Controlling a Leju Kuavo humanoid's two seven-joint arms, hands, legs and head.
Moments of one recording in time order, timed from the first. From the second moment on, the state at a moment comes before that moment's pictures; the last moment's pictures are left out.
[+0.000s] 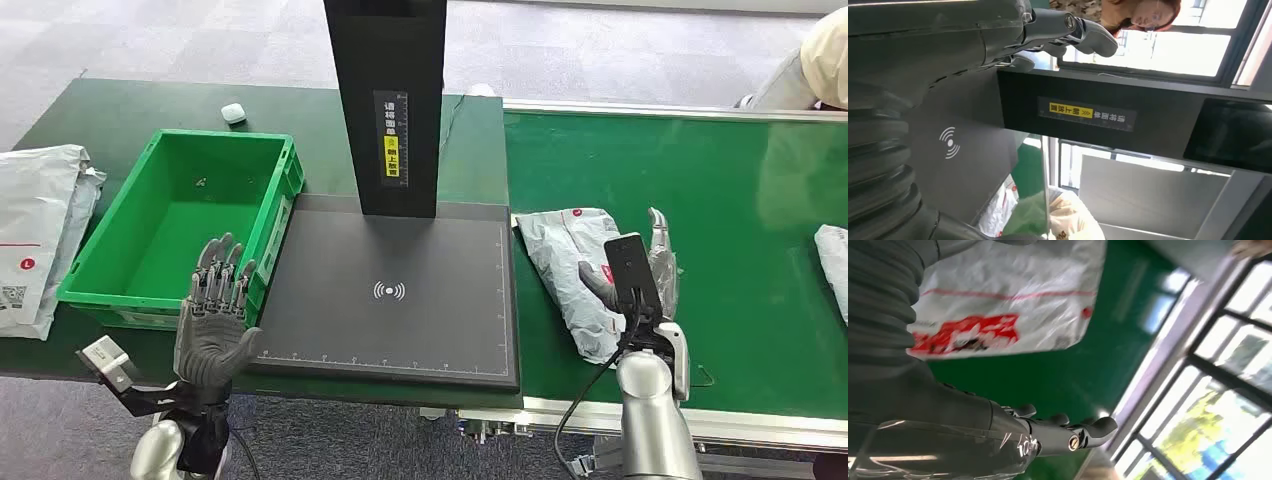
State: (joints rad) left arm 0.02 -0.18 -0.14 -1.40 -0.04 -0.38 -0.56; right arm -0.29 0.05 -0.02 -1.25 0.77 -0.26 -0.02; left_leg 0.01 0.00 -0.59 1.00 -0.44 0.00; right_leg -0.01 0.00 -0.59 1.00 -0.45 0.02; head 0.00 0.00
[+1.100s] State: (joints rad) left arm -0.04 -0.18 -0.14 -1.32 -0.04 -0.37 -0.52; right arm -0.37 -0.01 0.08 -0.87 0.94 0.17 0.15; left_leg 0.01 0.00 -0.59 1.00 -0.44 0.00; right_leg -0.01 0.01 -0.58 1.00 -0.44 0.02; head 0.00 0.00
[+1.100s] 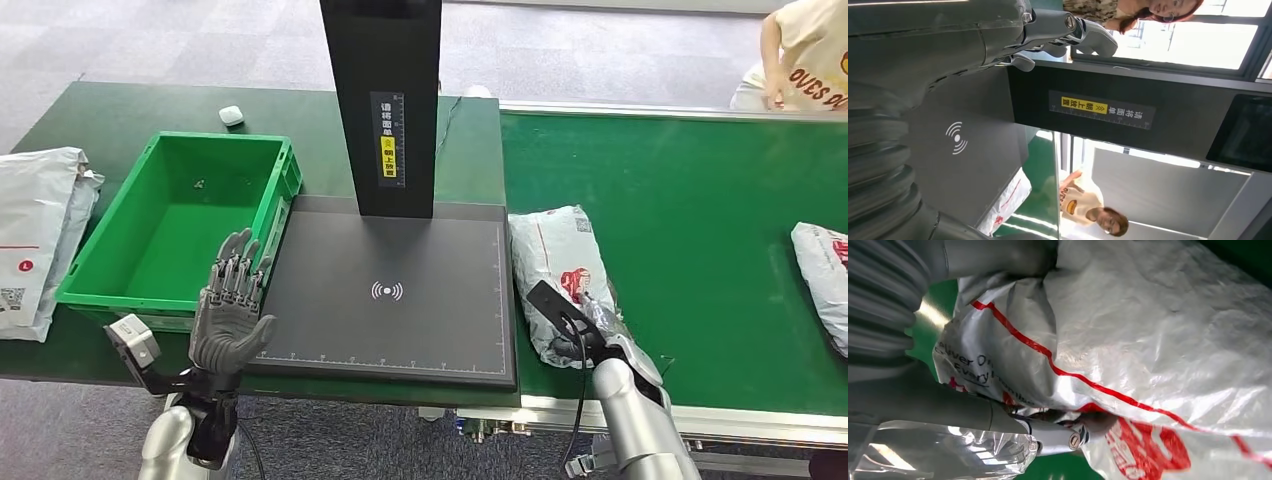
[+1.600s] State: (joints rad) left arm 0.03 -0.18 -0.12 -1.36 -0.03 -0.36 -0.52; right arm -0.35 -0.02 0.11 -0.94 0.80 -0.02 0.11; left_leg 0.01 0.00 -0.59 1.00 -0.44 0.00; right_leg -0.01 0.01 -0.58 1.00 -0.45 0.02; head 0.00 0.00
